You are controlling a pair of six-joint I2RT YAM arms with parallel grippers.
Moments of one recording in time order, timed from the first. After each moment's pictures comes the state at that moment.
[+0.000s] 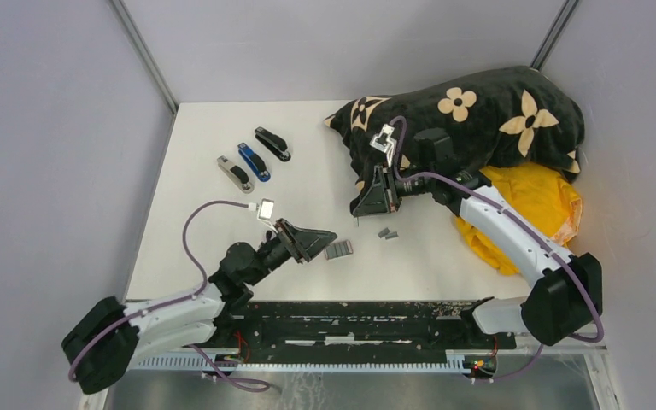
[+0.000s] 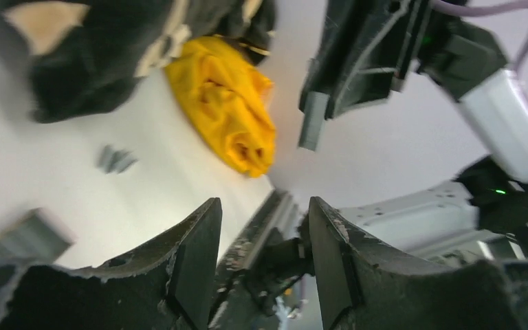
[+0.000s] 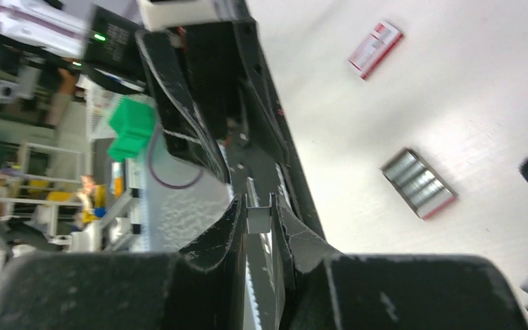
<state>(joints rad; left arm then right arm) -0.85 1.00 0.15 1.05 0.11 -1.04 0.45 1.35 1.11 -0.33 -1.06 0.33</state>
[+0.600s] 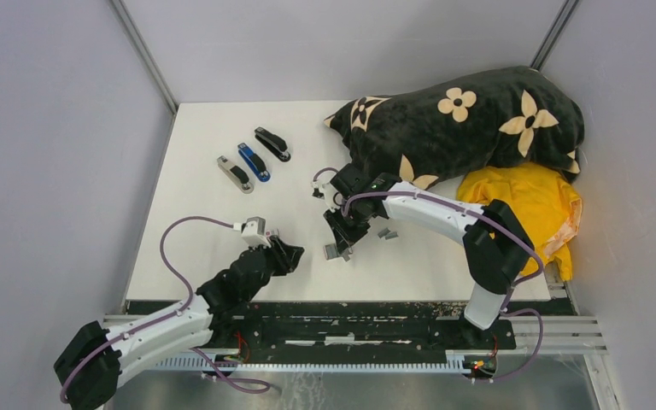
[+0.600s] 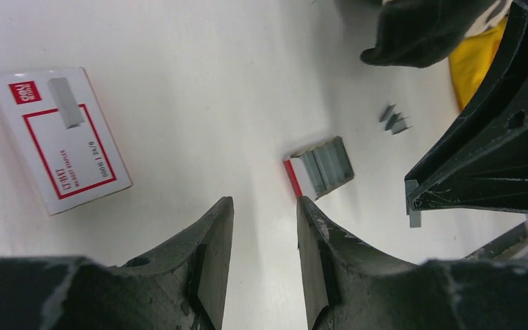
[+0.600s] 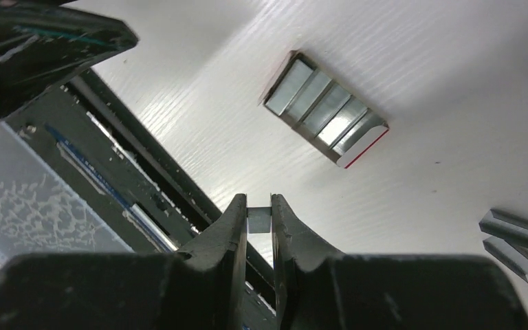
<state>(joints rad) -0.85 0.66 0.08 0.21 -0.35 -0.80 0.82 1.74 1.31 -0.73 -0.36 0.11</state>
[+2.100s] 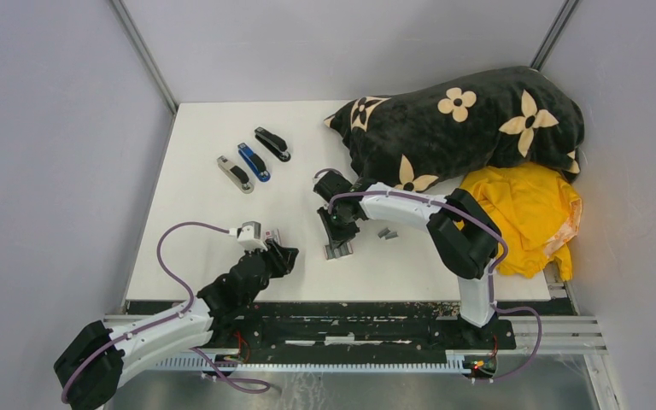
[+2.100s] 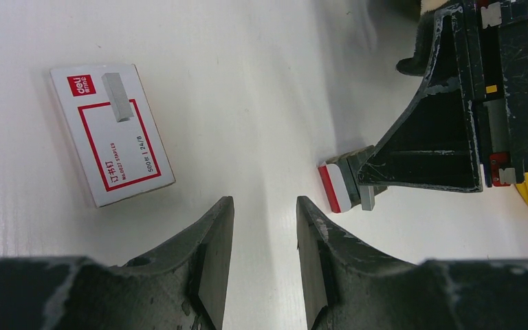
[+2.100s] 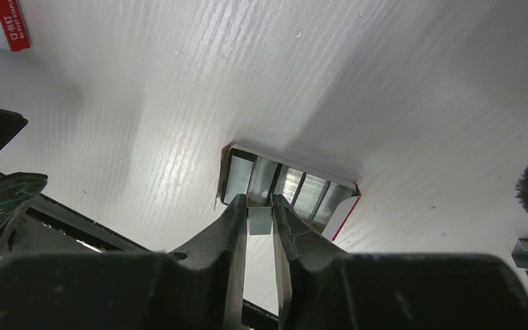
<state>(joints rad) -0.85 0.67 0.01 0.26 -0.43 -0.79 0.86 1.96 1.39 -0.66 -0.12 0.46</state>
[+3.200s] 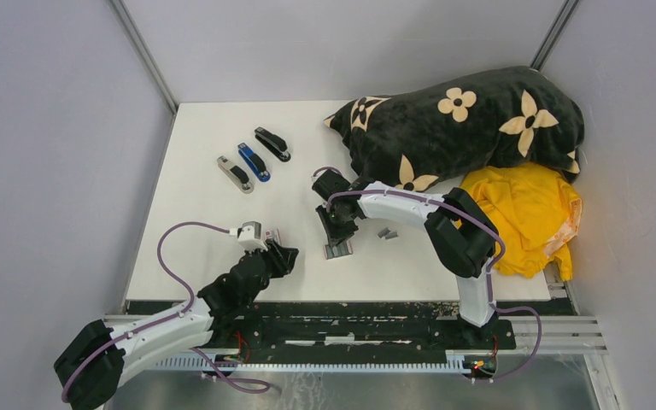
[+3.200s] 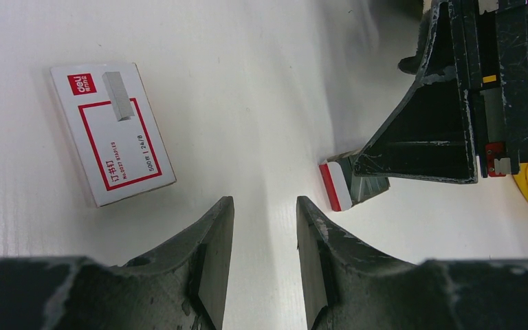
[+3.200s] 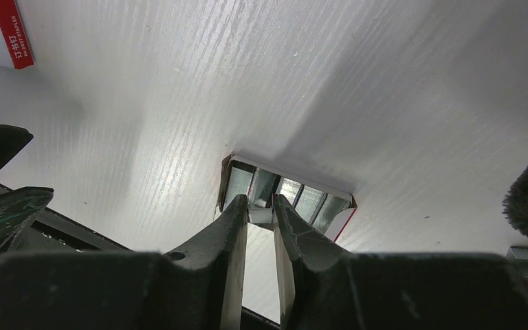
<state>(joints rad) -0.85 0.68 0.01 0.27 -0.43 -0.79 0.86 1.98 1.42 -0.66 -0.10 0.46</state>
